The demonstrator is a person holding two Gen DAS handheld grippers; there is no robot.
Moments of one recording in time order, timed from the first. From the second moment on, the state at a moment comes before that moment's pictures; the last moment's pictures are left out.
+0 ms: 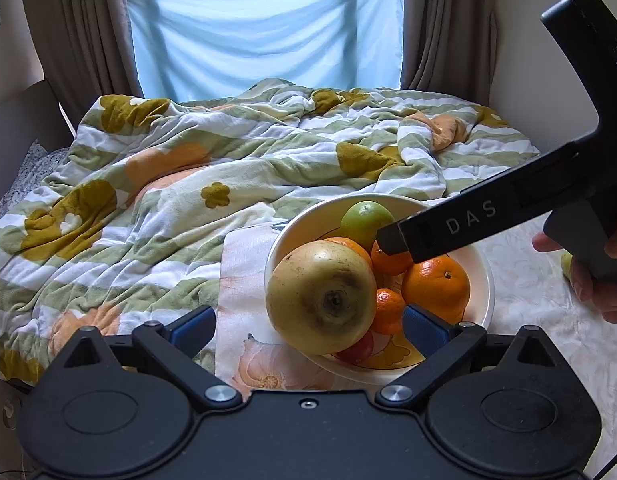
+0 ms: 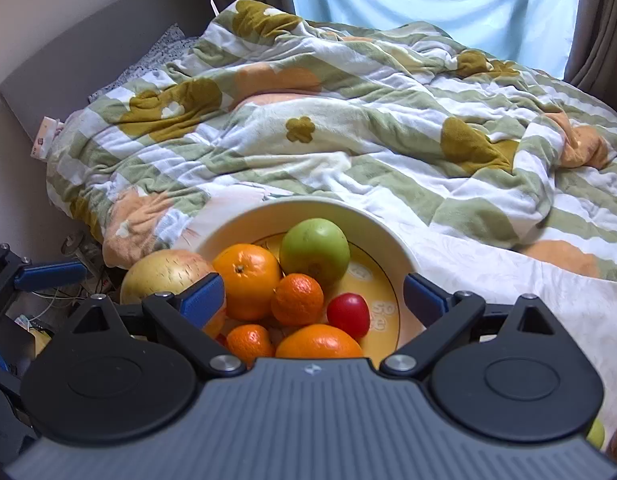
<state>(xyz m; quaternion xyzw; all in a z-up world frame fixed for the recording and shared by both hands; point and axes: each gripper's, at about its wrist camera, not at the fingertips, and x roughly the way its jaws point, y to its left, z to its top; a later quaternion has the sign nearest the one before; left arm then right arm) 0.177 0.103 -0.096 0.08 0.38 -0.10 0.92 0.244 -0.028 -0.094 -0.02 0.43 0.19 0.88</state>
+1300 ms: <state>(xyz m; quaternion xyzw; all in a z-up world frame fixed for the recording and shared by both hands) 0.112 -0.090 -0.042 0.10 0.36 -0.10 0.92 0.099 -0.275 -0.001 0.03 0.39 0.08 0.92</state>
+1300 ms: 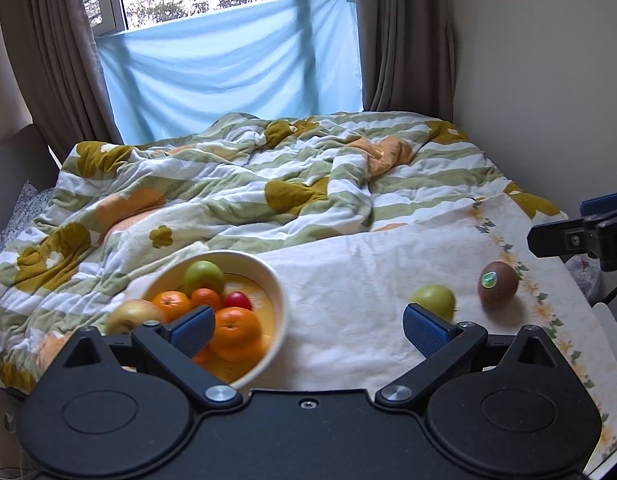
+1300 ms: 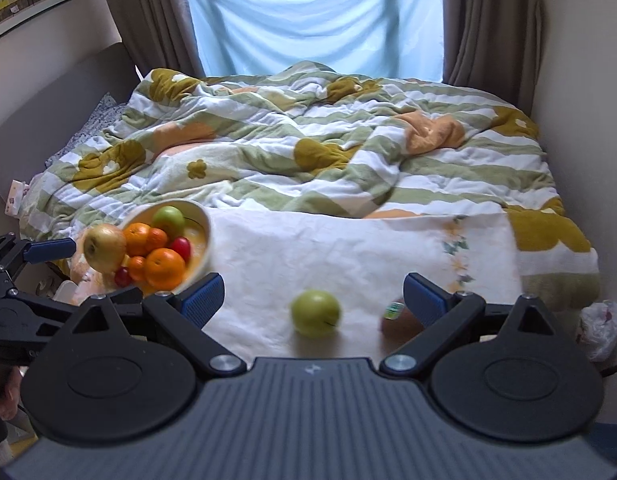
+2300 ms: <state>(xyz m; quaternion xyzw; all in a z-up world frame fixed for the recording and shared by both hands) 0.194 -0.204 -0.169 0.12 0.46 -0.15 0.87 0.177 -0.374 -0.134 0.04 0.48 0.13 0.87</state>
